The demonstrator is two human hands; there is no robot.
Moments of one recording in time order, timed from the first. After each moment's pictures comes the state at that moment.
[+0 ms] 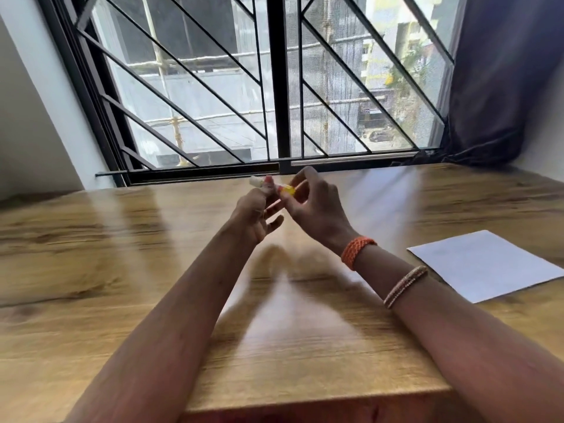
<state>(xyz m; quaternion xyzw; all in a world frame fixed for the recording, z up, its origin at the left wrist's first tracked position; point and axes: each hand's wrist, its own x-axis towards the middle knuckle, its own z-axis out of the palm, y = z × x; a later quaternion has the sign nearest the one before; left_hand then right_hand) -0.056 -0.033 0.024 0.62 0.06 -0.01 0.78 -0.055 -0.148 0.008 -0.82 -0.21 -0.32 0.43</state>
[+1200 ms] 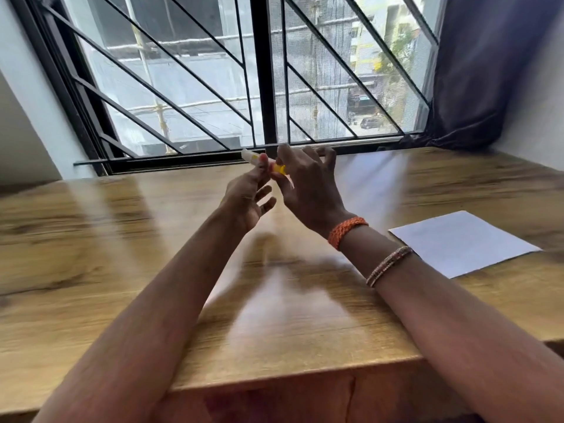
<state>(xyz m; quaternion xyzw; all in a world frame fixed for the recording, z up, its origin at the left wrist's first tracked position) -0.058 -0.045 0.020 0.60 0.03 0.01 0.80 -0.056 -0.159 0.009 -0.81 -0.24 -0.51 0.18</state>
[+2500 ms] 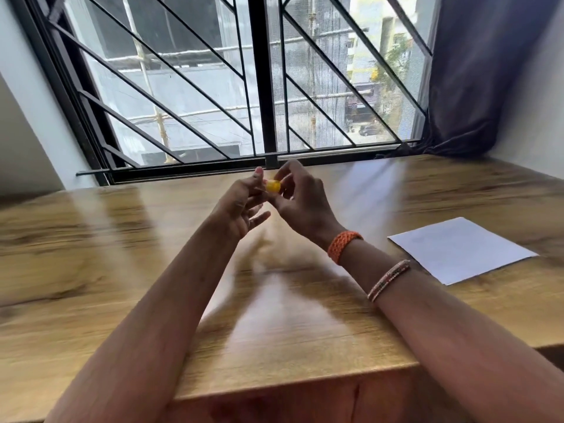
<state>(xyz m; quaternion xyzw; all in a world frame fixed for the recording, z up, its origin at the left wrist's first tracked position) -0.064 -0.032 0.028 0.64 0.07 -0.04 0.77 -0.065 -0.152 0.005 -0.80 -0.23 -0.32 0.45</state>
